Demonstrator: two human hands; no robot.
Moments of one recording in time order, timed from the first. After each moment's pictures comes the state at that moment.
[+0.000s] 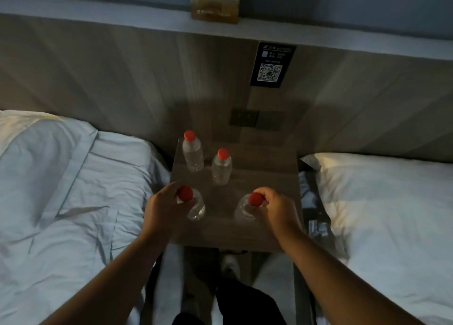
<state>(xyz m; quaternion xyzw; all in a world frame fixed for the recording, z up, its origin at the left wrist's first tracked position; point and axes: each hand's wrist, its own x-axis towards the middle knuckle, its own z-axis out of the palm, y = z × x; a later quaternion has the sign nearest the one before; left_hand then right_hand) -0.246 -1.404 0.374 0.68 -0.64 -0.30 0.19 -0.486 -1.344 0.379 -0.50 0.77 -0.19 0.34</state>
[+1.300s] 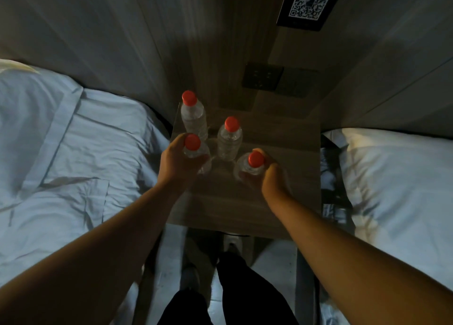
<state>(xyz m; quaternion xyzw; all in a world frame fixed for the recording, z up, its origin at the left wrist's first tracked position) -0.279 -1.466 0.285 0.65 -0.60 -0.38 0.27 -0.473 -1.412 0.277 -0.18 0.70 -0.42 0.55</state>
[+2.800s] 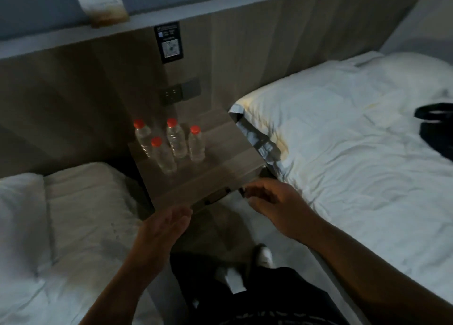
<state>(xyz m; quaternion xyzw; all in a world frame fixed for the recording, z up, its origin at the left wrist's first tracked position) -0.116 -1.253 0.469 0.38 -0.61 -0.67 0.16 -0.321 -1.102 0.515 -0.28 0.77 -0.44 0.37</state>
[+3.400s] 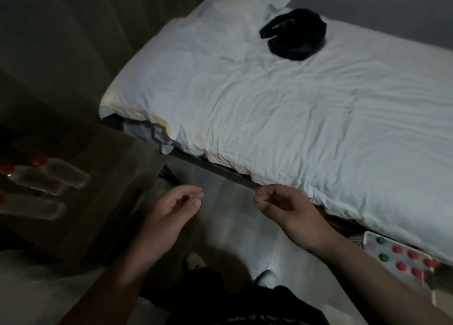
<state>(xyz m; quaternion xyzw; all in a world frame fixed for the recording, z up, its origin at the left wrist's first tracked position) -0.247 -1.039 0.494 0.14 -0.74 -0.65 -0.11 -0.280 -0.792 0.507 0.02 0.76 -0.61 0.22</state>
